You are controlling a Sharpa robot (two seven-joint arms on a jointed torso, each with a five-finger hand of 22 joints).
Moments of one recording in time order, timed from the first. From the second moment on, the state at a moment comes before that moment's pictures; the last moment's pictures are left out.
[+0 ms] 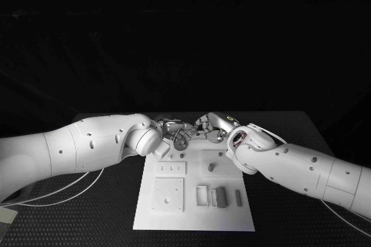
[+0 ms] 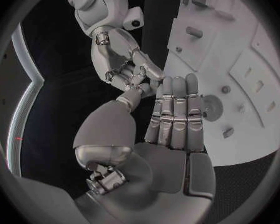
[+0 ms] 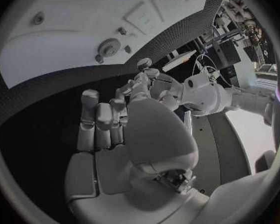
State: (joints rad) left arm 1.38 -0.61 -0.24 1.32 -0.22 -0.29 -0.20; left_hand 1.01 0.01 0.51 -0.21 0.43 1.06 0.11 0.34 0.47 1.33 0.04 0.15 0.56 1.15 -0.03 0.64 0.91 0.01 1.12 -0.12 0.18 0.94; right arm 1.14 -0.52 0.00 1.28 -1.43 -0.43 -0.12; right_hand 1.59 -0.02 -0.20 0.30 0.05 0.94 0.11 0.14 0.70 0.97 0.02 1.20 1.03 1.08 -0.09 1.52 0.93 0.23 1.08 -0.04 0.99 1.28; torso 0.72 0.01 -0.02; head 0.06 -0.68
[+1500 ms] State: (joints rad) left arm 1.35 -0.72 -0.24 1.40 -0.67 -0.21 -0.45; left_hand 0.94 0.01 0.56 -0.26 0.43 1.08 0.10 0.34 0.53 1.34 0.03 0.15 0.58 1.15 -0.03 0.69 0.89 0.01 1.14 -0.13 0.18 1.00; right arm 1.13 -0.64 0.01 1.19 -1.34 -0.47 -0.06; right_hand 1.53 -0.09 -0.14 0.29 0.05 0.86 0.13 0.08 0.70 0.94 0.06 1.18 1.01 1.05 -0.05 1.51 0.91 0.23 1.05 -0.02 0.97 1.27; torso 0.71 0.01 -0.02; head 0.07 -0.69
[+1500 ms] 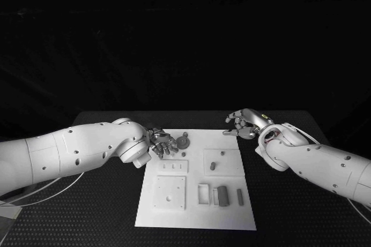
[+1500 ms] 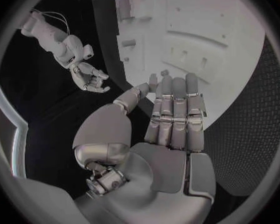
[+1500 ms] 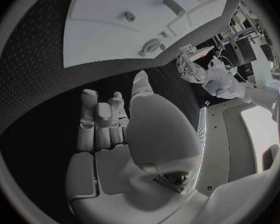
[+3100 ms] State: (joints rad) left arm 1.28 -0.70 -0.24 1.41 -0.95 -0.21 -0.52; left_hand 0.91 -0.03 0.57 -0.26 0.52 1.10 0.08 0.37 0.53 1.37 0.01 0.21 0.61 1.16 -0.06 0.79 0.89 0.01 1.17 -0.16 0.21 1.08; right arm 1.14 -0.65 0.01 1.20 -1.33 -0.47 -0.05; right_hand 1.53 -0.09 -0.14 0.29 0.05 0.85 0.13 0.08 0.70 0.94 0.06 1.18 1.01 1.05 -0.05 1.51 0.91 0.23 1.04 -0.02 0.97 1.27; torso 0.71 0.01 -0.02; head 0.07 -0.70
